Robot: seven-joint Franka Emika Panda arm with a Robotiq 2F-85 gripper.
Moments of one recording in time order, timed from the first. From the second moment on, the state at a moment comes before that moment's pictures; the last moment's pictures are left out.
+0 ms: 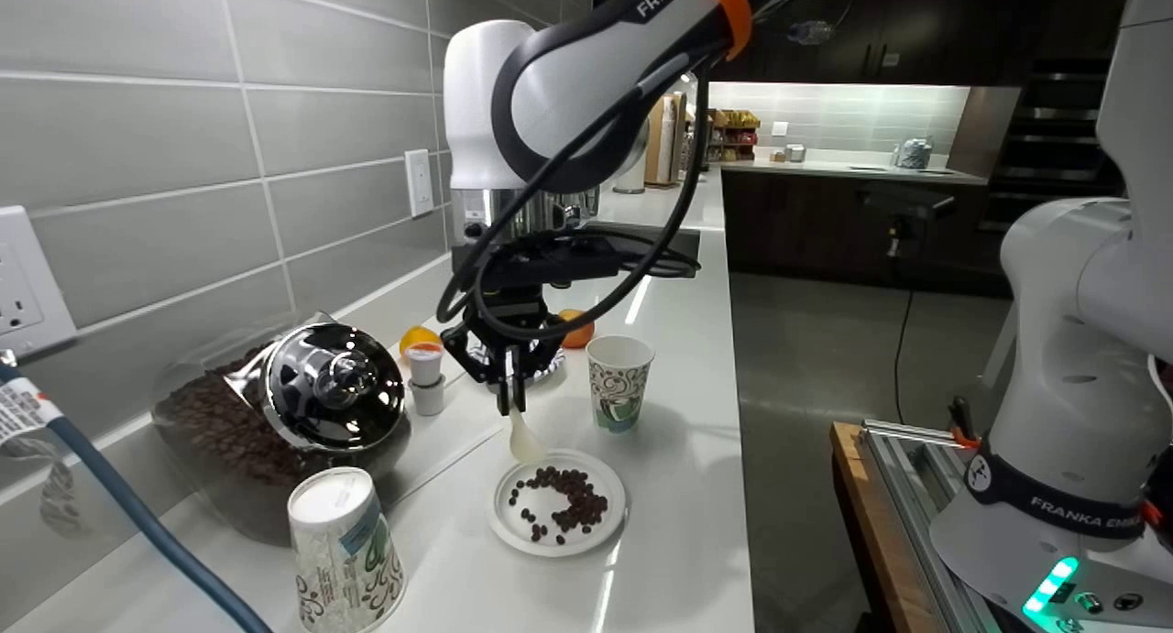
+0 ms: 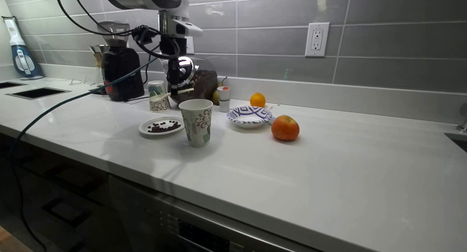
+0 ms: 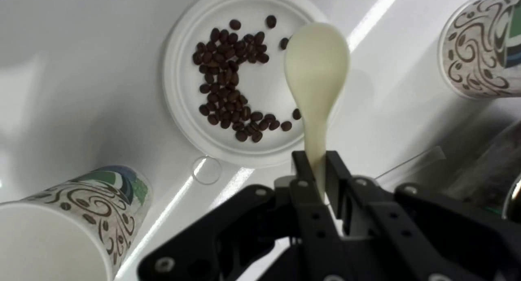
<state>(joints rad) 0.16 0.16 -0.03 -2.13 0.11 2.25 0.95</state>
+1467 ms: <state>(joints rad) 0.14 0.15 -0.04 -2.45 0.04 2.87 1.00</state>
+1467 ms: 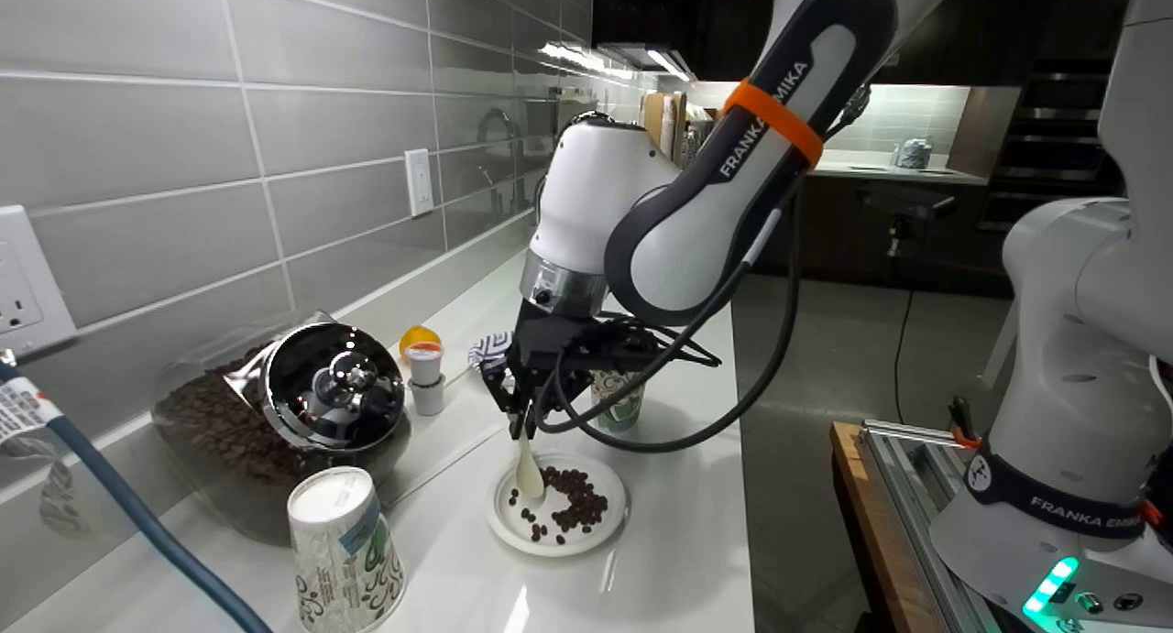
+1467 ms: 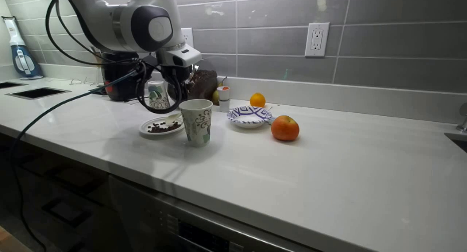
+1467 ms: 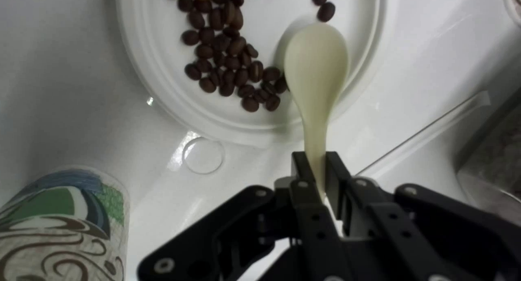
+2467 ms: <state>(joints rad) 0.23 0.14 -0.12 -2.46 -0.29 2.89 1.10</state>
